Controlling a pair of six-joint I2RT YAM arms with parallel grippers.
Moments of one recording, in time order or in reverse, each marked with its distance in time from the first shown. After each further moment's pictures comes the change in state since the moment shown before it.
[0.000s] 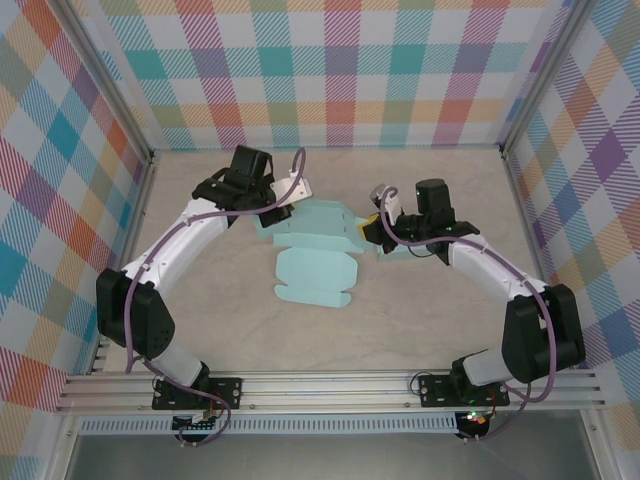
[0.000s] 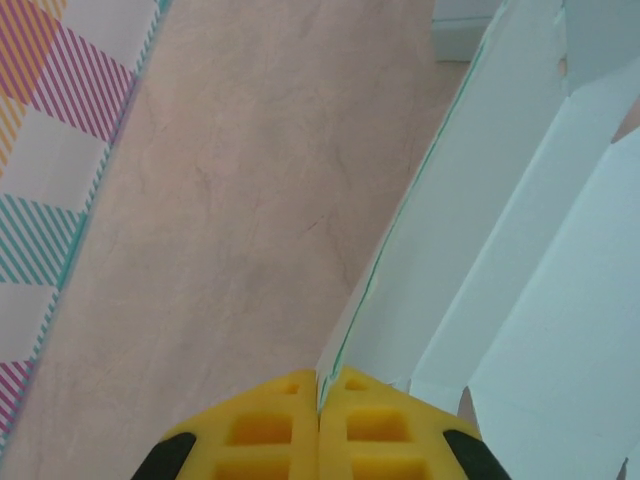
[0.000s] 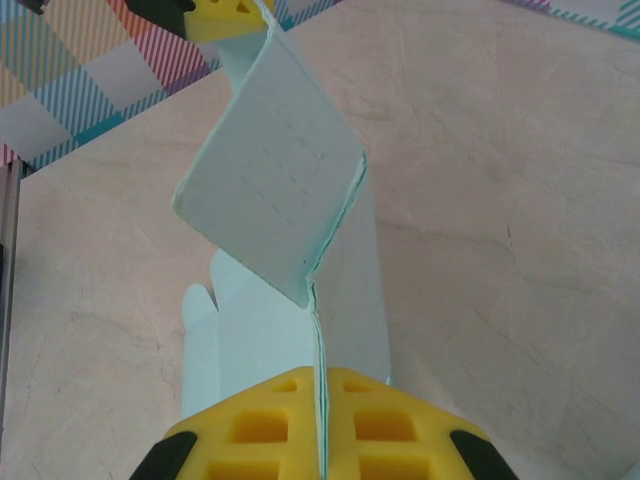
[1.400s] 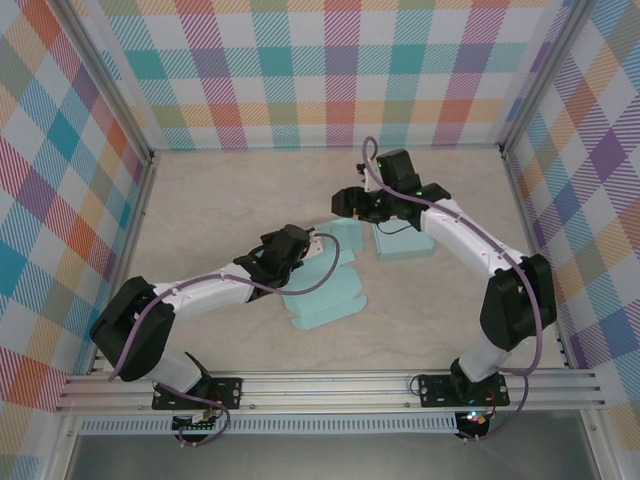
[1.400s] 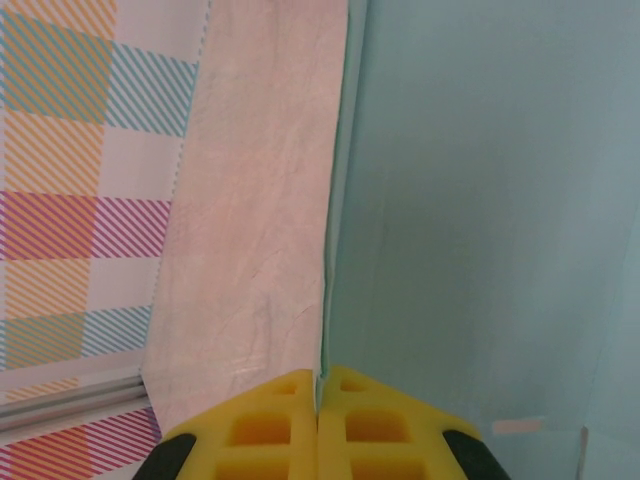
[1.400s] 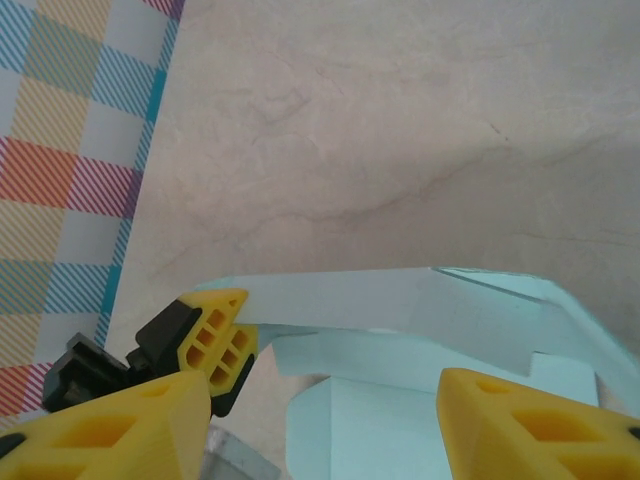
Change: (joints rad) left arm -0.354 -0.109 -0.623 0.632 -0.823 -0.074; right arm 0.160 0.223 0.437 -0.336 0.320 0.746
